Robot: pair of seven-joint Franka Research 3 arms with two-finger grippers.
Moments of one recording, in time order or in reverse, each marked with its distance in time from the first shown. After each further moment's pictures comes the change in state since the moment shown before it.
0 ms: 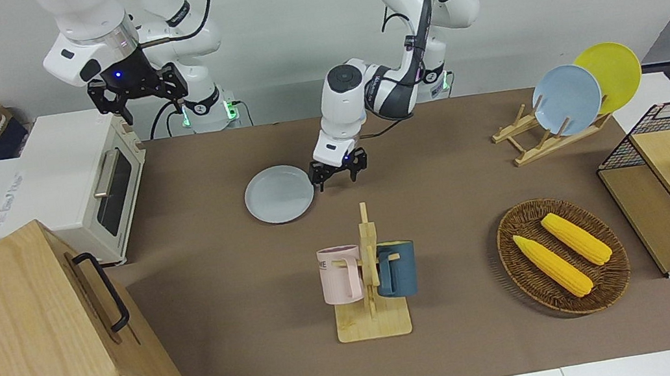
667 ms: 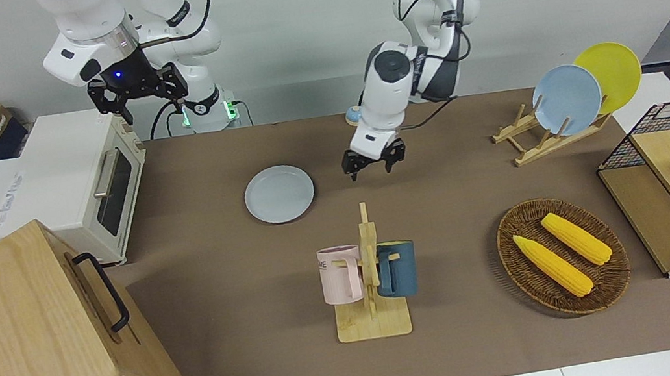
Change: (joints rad) left arm 0.248 -0.170 0.005 0.003 -0.084 -0.275 0.412; right arm 0.000 0.000 0.000 0.000 0.000 0.000 0.000
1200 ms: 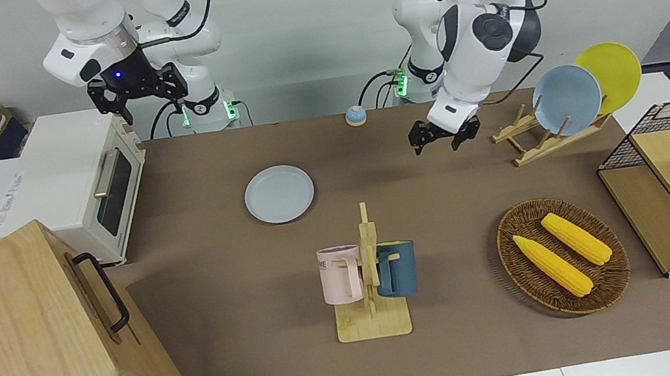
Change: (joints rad) left arm 0.216 -0.106 0.005 0.028 -0.006 -0.213 0.315; right arm 0.000 0.000 0.000 0.000 0.000 0.000 0.000
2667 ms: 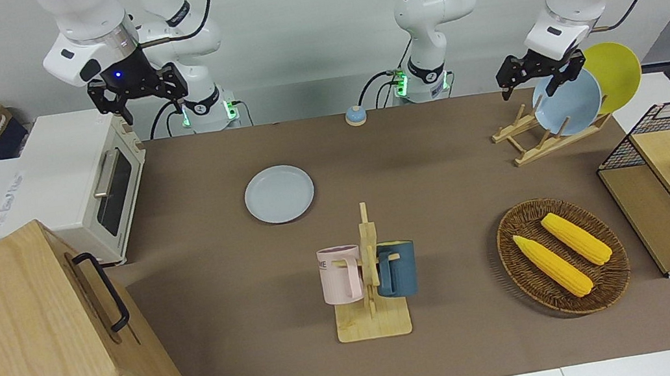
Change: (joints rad) left arm 0.229 -0.044 0.008 0.305 0.146 -0.335 0.272; right arm 0.000 0.000 0.000 0.000 0.000 0.000 0.000
